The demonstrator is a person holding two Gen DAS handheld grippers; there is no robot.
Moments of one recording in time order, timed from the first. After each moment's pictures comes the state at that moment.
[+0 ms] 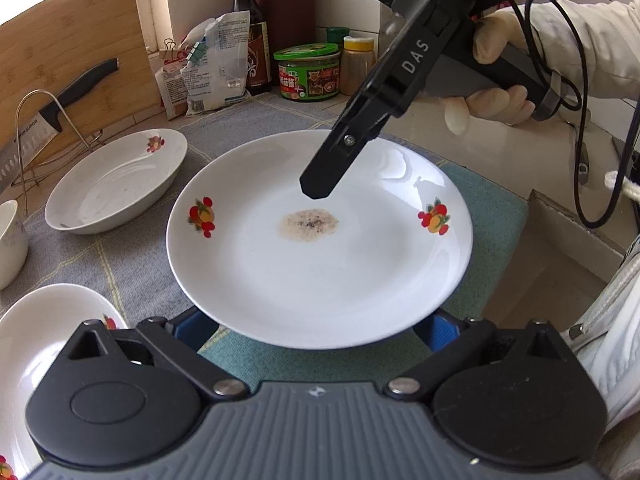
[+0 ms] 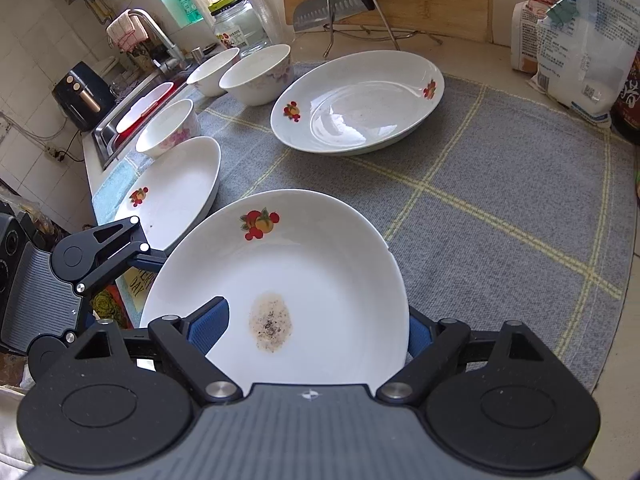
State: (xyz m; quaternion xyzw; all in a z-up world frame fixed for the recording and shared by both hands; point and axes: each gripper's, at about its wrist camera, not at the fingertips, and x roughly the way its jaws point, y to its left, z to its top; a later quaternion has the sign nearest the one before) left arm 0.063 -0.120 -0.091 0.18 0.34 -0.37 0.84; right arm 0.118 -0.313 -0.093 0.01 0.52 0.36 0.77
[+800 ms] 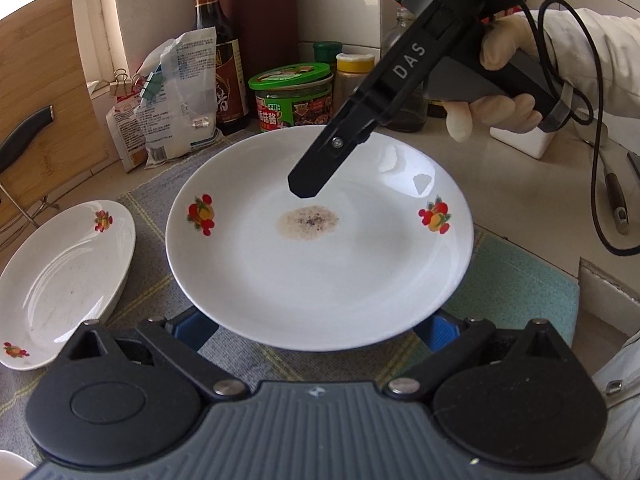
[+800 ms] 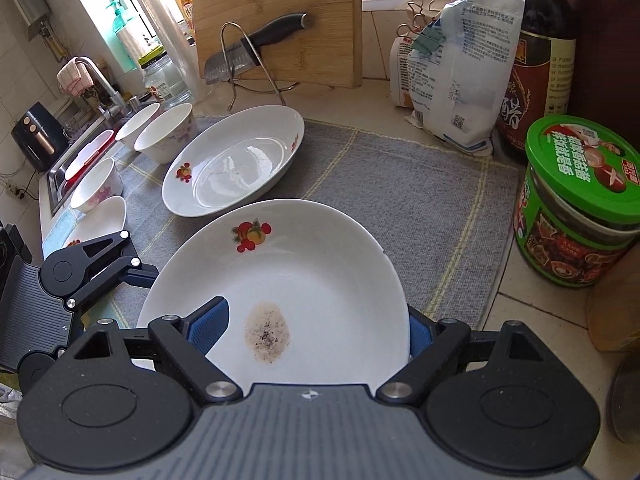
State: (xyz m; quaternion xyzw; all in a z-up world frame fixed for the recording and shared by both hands) left arm 0.141 -0.193 -0.100 0.19 0.32 -0.40 0.84; right arm 0.174 -0.394 -0.091 0.02 0.50 0.30 0.81
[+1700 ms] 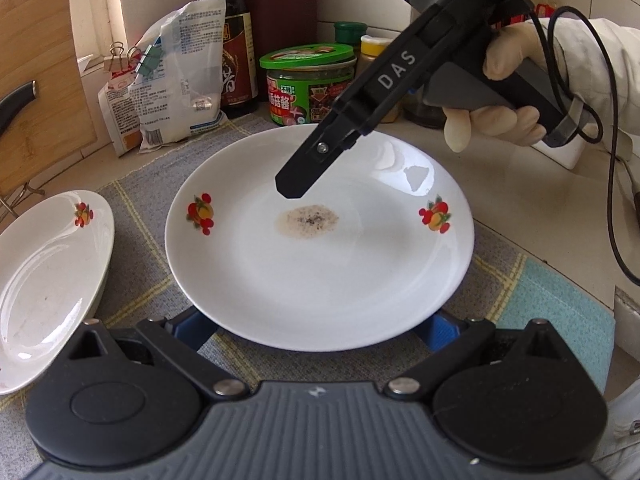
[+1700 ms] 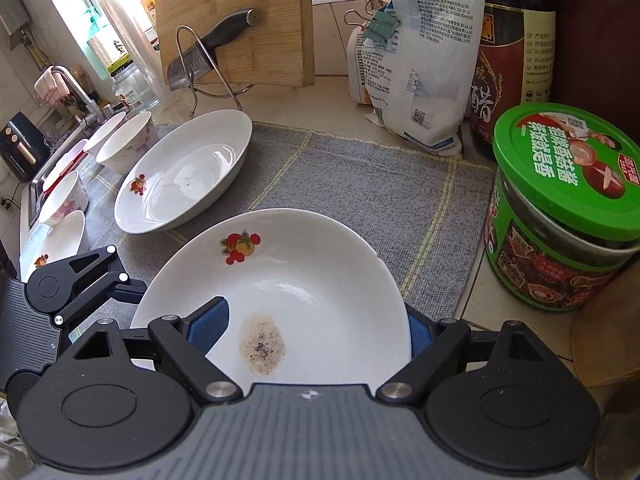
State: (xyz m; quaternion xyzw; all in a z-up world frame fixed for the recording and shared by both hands) left arm 0.171 -0.213 -0.121 0.17 0.35 -0.38 0.84; right arm 0.205 -0.408 -0.117 0.03 0.50 0.28 0.82
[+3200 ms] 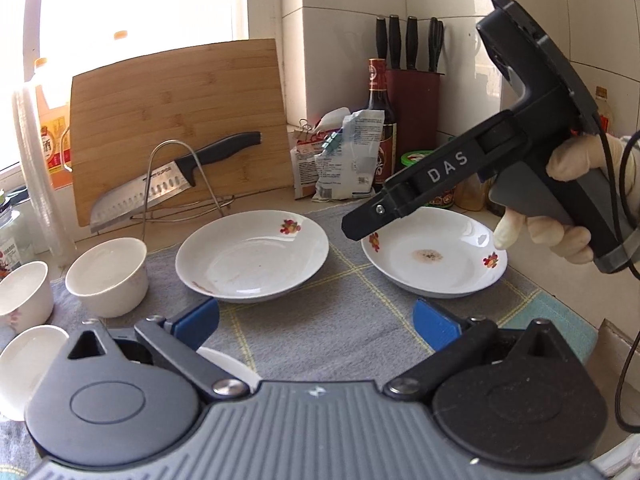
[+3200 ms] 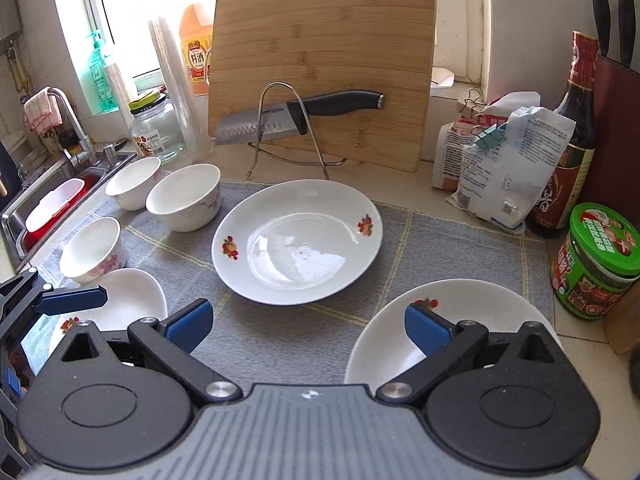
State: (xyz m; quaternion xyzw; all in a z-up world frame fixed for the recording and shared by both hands) left arm 0.089 -0.061 -0.050 0.08 0.25 -0.24 0.93; right arm 0.121 -0.247 -0.045 0.00 0.41 0.19 0.89
